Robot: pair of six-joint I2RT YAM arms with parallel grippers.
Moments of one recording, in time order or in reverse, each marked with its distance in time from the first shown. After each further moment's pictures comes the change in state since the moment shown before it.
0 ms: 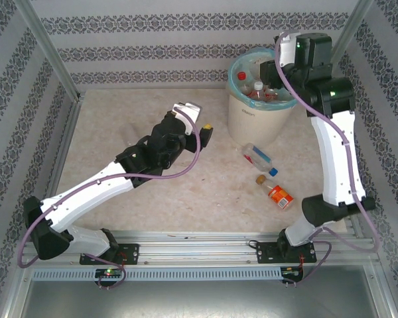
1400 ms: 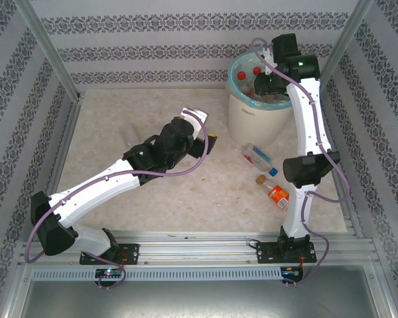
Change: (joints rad) left arm 0.000 0.047 0.013 -0.076 0.063 -0.025; right arm -0.087 0.448 0.282 -0.312 -0.017 -0.015
